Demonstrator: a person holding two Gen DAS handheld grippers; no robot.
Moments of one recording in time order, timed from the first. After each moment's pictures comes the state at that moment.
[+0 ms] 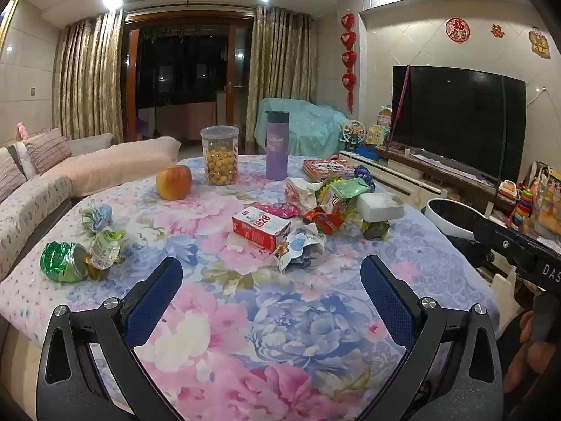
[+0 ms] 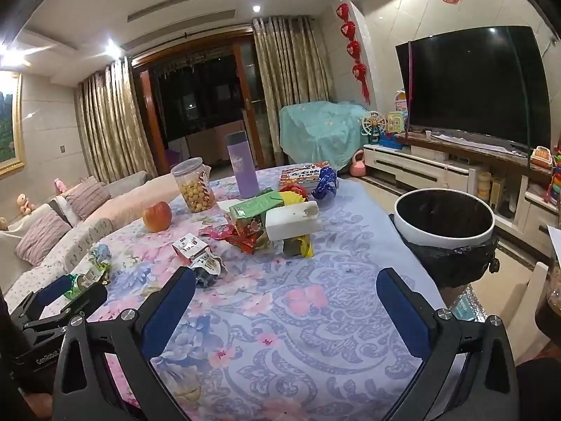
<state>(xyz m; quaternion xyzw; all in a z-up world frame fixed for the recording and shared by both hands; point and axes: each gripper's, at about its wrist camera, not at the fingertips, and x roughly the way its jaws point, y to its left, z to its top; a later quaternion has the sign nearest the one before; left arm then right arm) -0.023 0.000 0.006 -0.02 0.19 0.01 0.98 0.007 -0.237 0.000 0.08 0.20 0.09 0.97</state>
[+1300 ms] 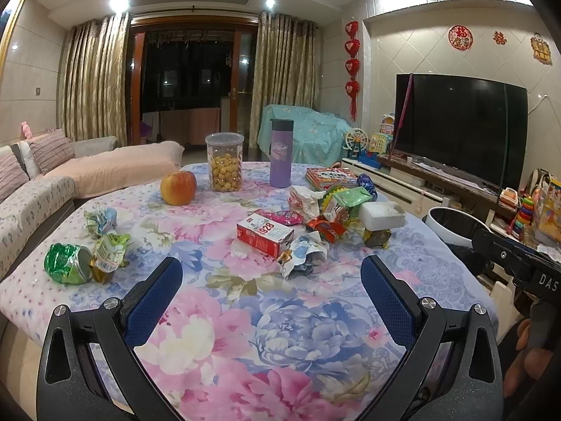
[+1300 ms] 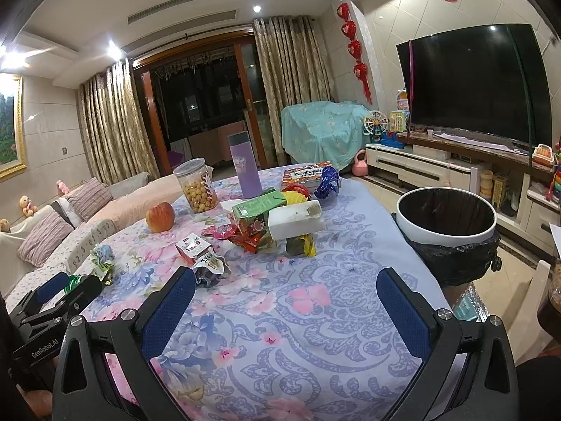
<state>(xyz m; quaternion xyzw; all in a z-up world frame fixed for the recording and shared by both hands) -0.028 0.005 0.011 -0.03 0.18 0.02 0.98 0.003 -0.235 -0.001 0.08 0.20 0.09 0.97</state>
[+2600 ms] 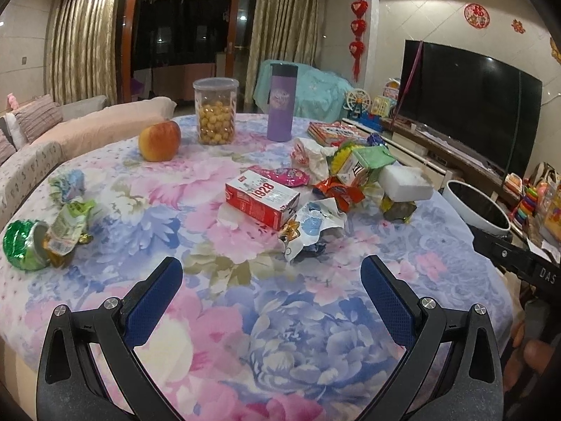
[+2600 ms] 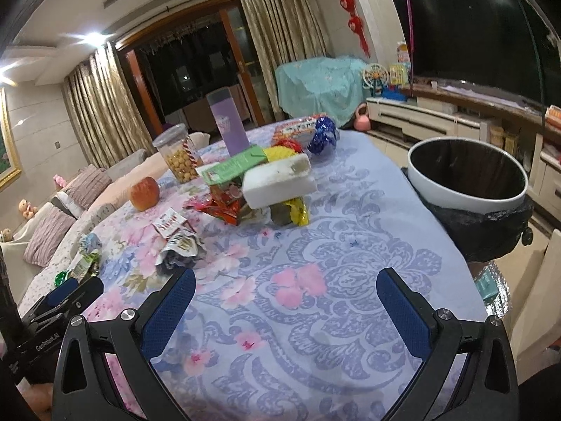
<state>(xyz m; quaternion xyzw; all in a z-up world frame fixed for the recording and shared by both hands) 0.050 0.011 -0.027 -0.05 0.28 0.00 0.96 0.071 -0.253 -0.039 0.11 0.29 0.11 0.94</state>
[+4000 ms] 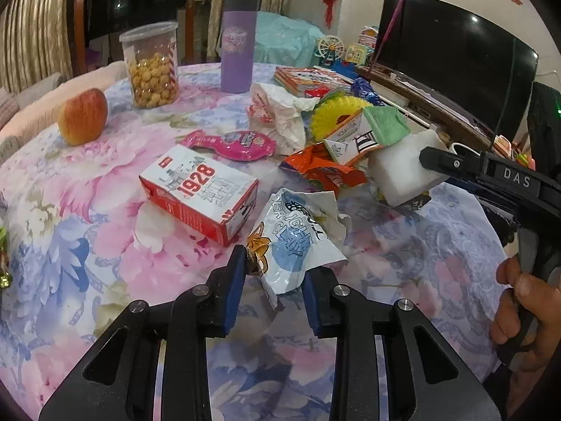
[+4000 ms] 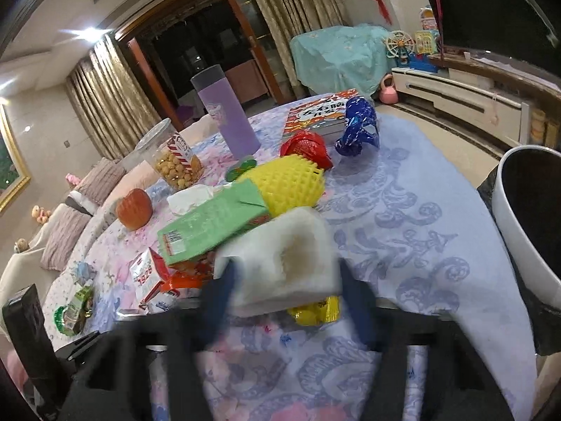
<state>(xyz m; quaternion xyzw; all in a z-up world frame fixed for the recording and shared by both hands) 0.155 -0.018 -0.057 -0.02 0.37 -0.07 0.93 0.212 -0.239 -0.047 0.14 0.34 0.17 0.91</state>
